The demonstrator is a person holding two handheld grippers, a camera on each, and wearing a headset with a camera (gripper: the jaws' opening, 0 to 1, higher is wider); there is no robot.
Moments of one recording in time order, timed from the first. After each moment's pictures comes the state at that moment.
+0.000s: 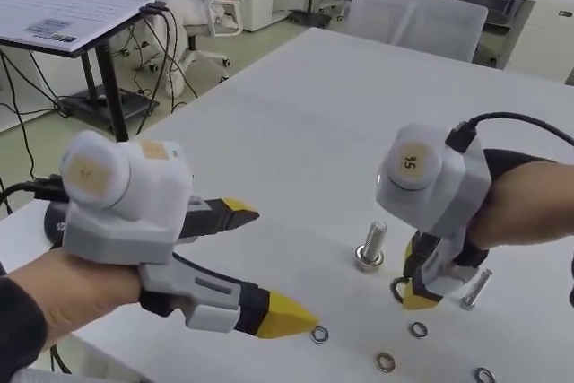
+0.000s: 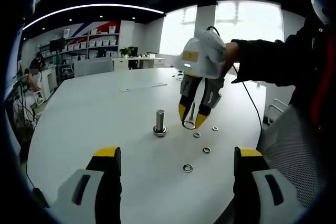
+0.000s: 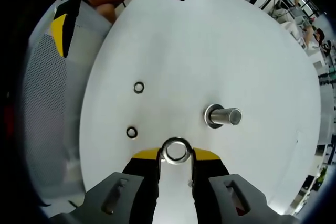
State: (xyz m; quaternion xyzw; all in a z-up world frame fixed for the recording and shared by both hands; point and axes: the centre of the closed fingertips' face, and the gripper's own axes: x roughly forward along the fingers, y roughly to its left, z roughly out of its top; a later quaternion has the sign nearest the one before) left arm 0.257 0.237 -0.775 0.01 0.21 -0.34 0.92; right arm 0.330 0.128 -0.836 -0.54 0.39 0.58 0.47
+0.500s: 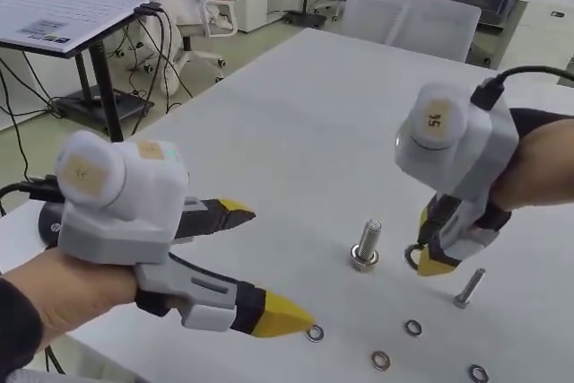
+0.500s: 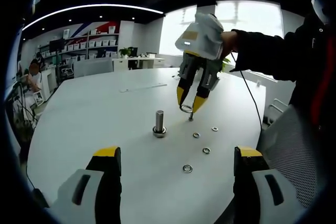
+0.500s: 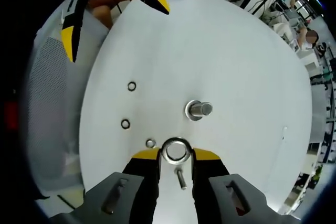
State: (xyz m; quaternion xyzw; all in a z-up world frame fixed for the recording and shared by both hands) left arm 0.258 0.235 -0.774 0.01 0.21 -0.34 0.92; right arm 0.350 0.125 -0.799 -0.55 0.37 0.57 0.49
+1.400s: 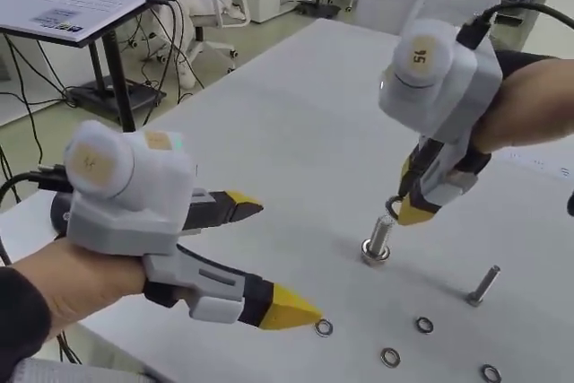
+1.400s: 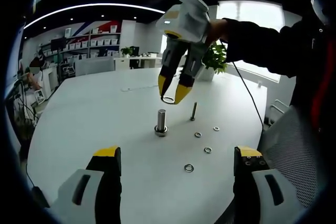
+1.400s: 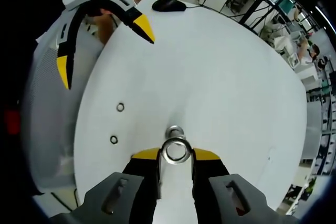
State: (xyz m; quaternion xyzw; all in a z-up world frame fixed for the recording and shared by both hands) left arm 0.259 0.239 -0.776 0.00 0.21 -0.34 0.92; right arm 0.365 0.174 -0.783 -0.55 0.34 0.59 0.48
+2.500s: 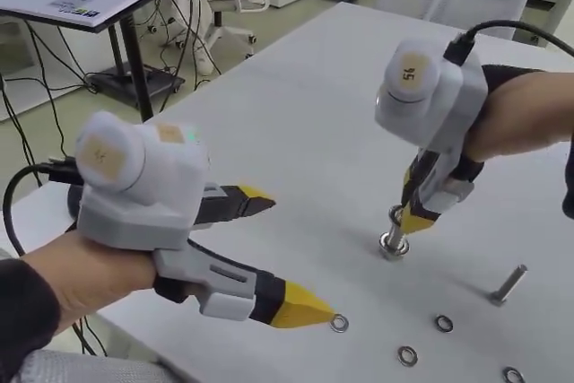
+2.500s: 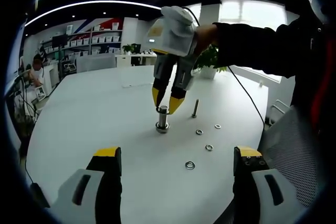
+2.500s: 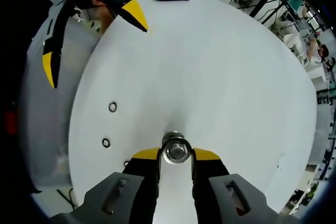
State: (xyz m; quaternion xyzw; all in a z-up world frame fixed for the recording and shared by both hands) left arm 0.258 0.241 -0.781 0.00 0.22 -0.33 0.92; right arm 0.375 0.184 -0.820 -0.56 0.36 0.60 0.45
